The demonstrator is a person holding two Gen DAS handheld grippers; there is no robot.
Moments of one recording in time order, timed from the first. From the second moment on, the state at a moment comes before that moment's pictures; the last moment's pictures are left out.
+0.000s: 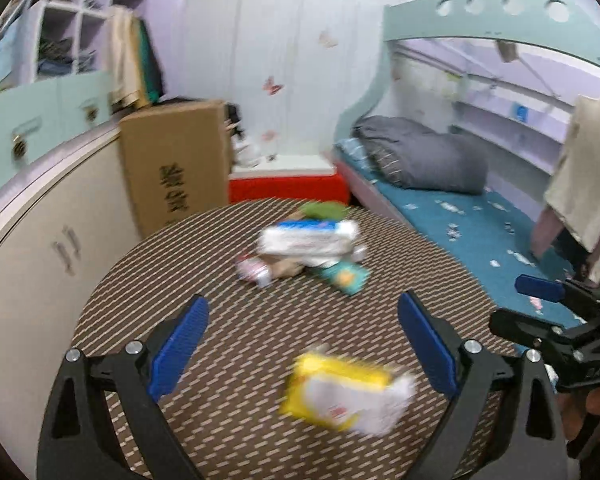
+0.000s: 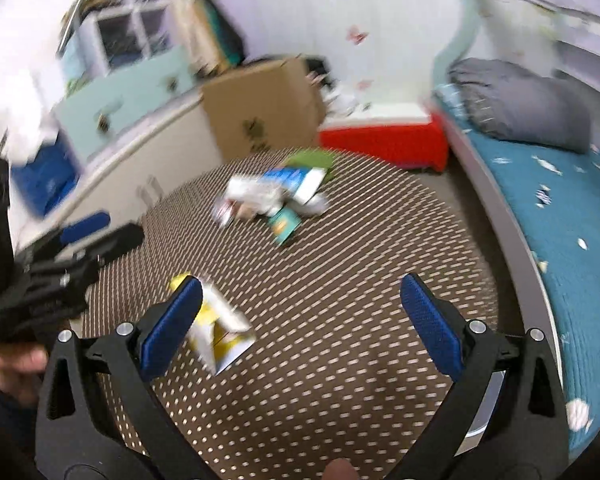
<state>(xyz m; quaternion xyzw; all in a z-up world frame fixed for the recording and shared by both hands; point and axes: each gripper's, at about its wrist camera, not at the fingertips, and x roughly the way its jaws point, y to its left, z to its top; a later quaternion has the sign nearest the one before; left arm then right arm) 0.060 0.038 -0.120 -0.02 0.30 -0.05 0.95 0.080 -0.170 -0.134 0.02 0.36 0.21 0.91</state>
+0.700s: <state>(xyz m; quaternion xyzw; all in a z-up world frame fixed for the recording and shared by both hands) 0.070 0.102 -0.165 -0.05 0.36 0.00 0.93 0.110 -0.074 -0.208 -0.06 0.45 0.33 0.83</state>
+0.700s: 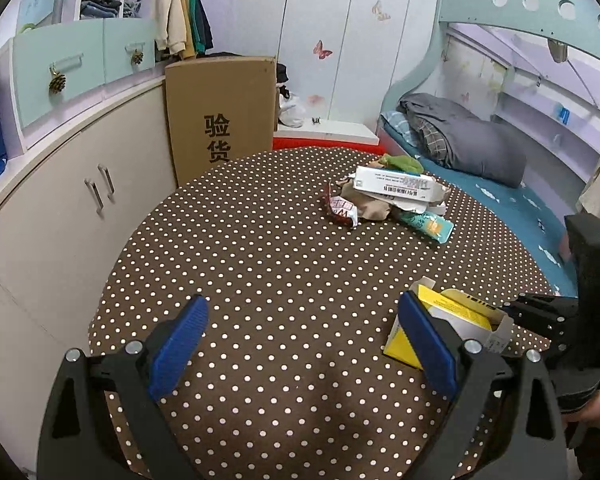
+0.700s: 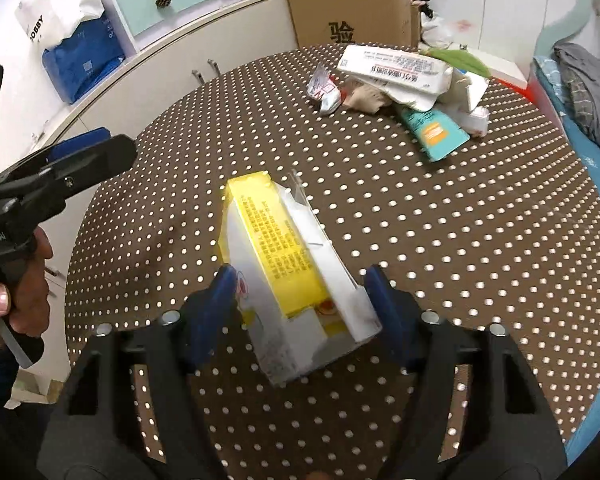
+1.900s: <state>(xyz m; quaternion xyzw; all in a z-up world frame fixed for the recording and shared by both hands) 0.239 0.066 -0.212 -0.02 0.43 -0.04 0.90 0.136 -0.185 -0.189 0.12 0.41 0.22 0.87</state>
